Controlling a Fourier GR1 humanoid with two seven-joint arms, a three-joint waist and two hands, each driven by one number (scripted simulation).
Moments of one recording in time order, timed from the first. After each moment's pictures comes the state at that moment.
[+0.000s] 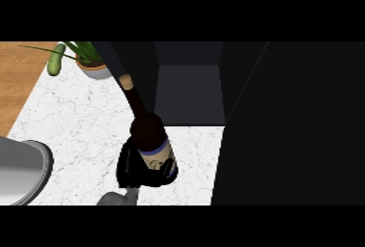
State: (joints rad) left arm -0.10 0.00 -0.37 -1.23 0.63 0.17 -0.47; right arm -0.09 -0.04 0.10 -2.45 -0.10 0.11 0.60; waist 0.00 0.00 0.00
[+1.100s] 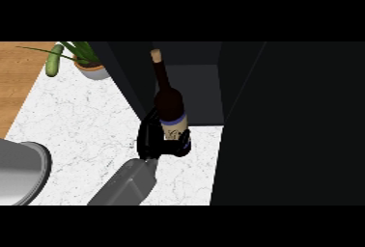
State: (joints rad) left arm -0.47 0.00 -0.49 -0.81 0.92 0.25 -0.70; right arm -0.11 -0.04 0.08 -2.42 -0.13 0.12 0.59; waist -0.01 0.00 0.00
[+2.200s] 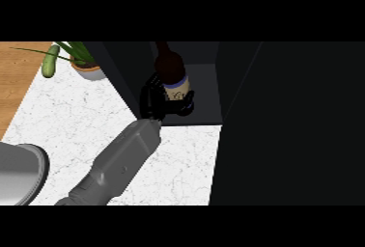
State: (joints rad) left arm -0.85 0.00 -0.43 -0.45 1.12 0.26 -0.70; right arm -0.06 -0.04 0.06 -2.40 -0.17 0.16 0.51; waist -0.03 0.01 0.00
